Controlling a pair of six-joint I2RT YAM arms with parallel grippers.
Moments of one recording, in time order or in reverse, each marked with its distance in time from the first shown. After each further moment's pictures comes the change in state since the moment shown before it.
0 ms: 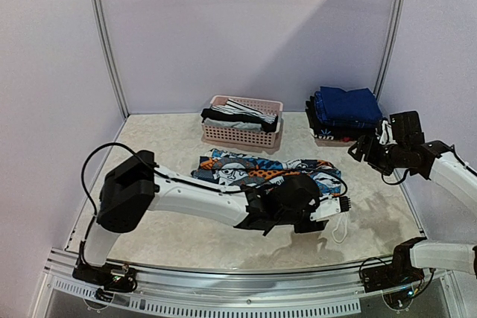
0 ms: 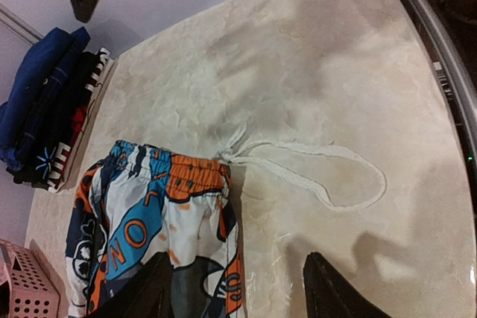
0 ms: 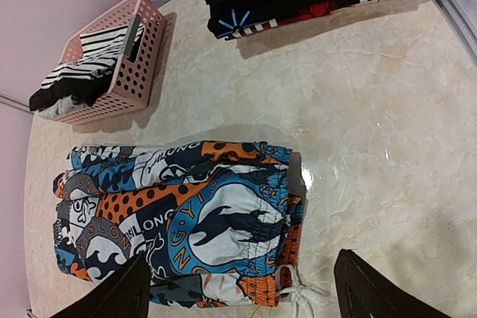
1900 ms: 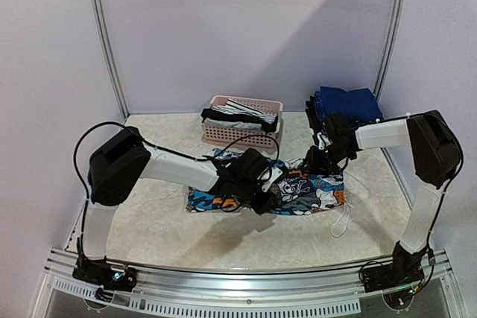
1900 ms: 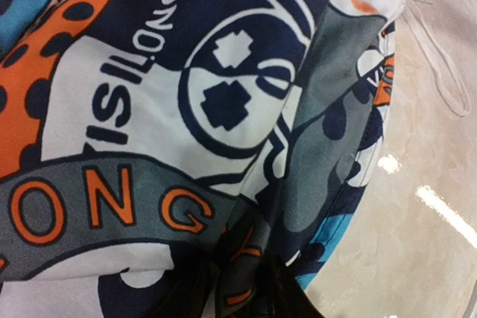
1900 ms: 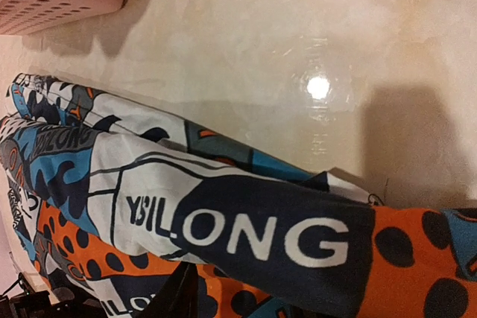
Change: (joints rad) left arm 0.303 -0.058 -0.200 -0.196 0.319 -0.595; right arm 0.169 0.854 0.362 0.171 -0.176 -0.045
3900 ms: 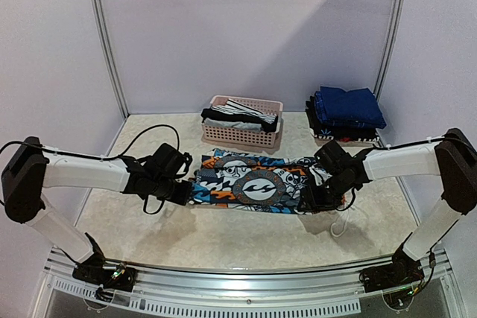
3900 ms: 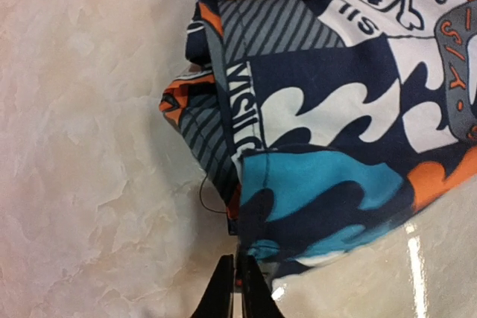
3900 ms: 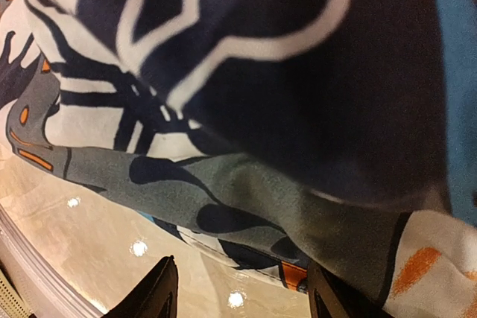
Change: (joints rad) left arm 0.274 -0.685 -0.666 -0.153 -0.347 -0.275; right arm 0.245 -0.275 -0.323 -0.103 0.023 -0.029
